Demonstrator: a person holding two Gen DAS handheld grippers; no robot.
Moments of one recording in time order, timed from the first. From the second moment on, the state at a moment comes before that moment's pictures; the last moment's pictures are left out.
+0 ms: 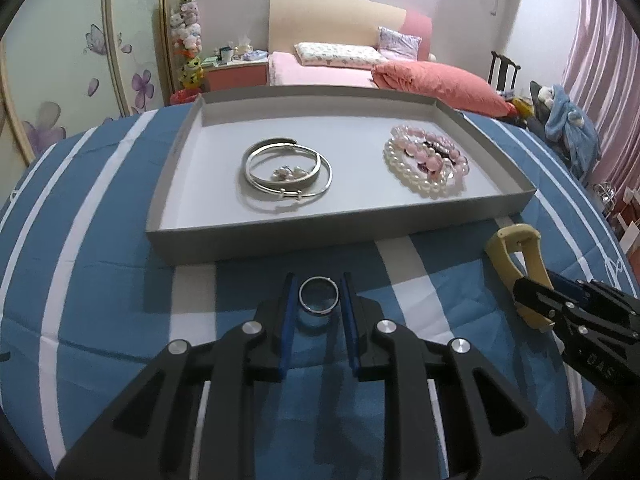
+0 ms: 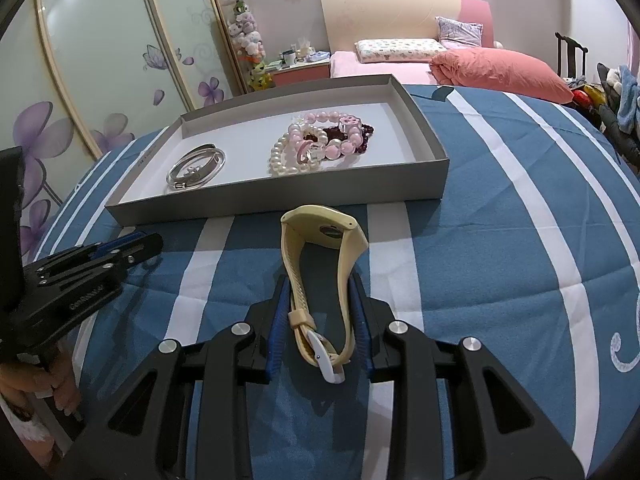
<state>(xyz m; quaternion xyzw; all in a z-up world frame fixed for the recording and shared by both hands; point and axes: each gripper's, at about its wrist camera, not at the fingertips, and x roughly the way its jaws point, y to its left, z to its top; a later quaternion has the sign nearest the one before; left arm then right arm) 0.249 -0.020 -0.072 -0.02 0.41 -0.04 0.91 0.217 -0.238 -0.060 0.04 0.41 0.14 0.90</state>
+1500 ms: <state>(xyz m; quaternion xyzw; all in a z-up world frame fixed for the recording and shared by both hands) 0.213 0.009 -0.016 -0.07 0.25 0.00 0.97 0.204 -0.253 -0.006 0.07 0.24 0.16 0.95</state>
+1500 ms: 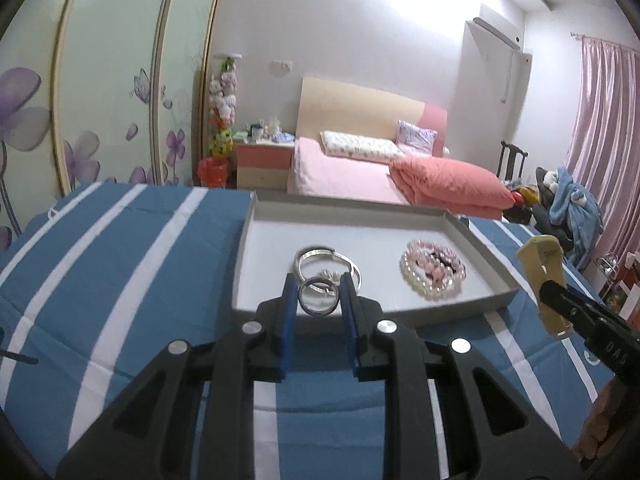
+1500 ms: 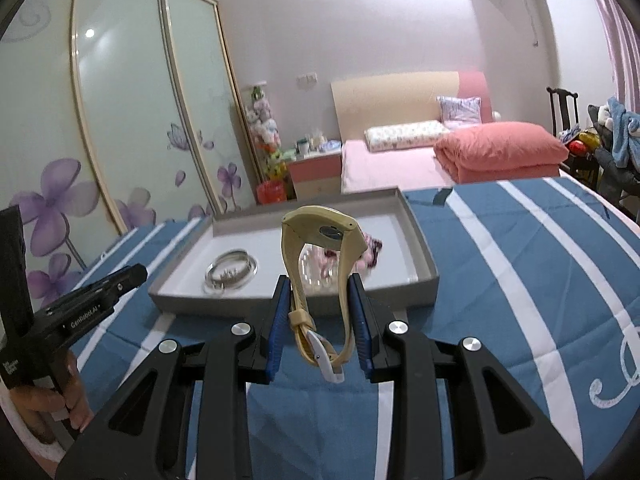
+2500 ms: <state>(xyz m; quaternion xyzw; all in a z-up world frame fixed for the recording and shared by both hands) 0.246 0.005 0.009 -0.05 0.20 0.00 0.98 0.228 -0.231 0.022 0.05 0.16 0.17 0.97</state>
